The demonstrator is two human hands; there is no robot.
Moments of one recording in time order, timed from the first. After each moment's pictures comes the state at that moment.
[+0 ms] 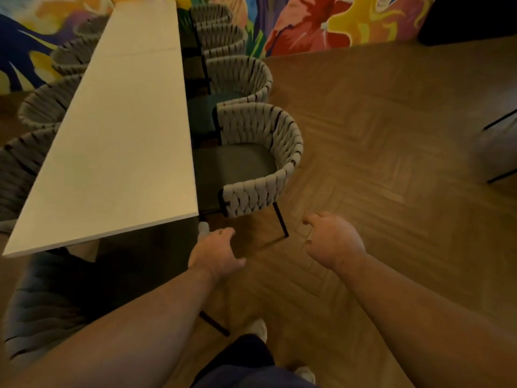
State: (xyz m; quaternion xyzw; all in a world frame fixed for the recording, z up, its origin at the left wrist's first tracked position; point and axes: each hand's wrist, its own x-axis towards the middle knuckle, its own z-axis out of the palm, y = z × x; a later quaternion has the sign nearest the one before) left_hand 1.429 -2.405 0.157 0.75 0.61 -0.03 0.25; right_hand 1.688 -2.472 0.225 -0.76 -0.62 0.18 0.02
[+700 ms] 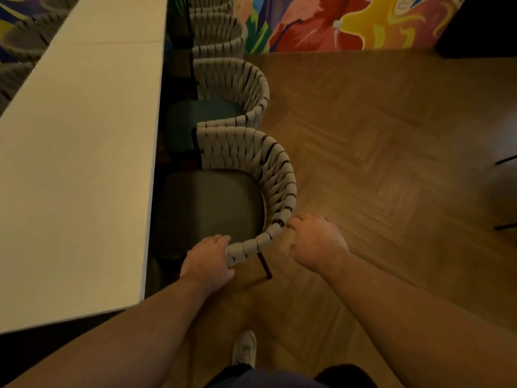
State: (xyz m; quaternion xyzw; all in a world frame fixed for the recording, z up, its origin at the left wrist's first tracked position) left_hand 1.560 -2.141 0.118 0.76 0.61 -0.04 0.22; right_hand 1.810 -2.165 0.206 -0.70 -0.69 0.18 -0.08
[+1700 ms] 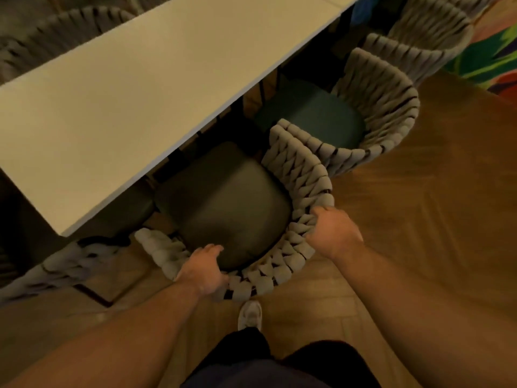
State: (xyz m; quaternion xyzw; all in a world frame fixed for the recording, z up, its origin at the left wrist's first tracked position) left_hand 1.743 -1.990 0.034 0.34 0.84 0.05 0.42; right_hand 1.941 -1.745 0.120 -0.44 -0.85 0.19 -0.21
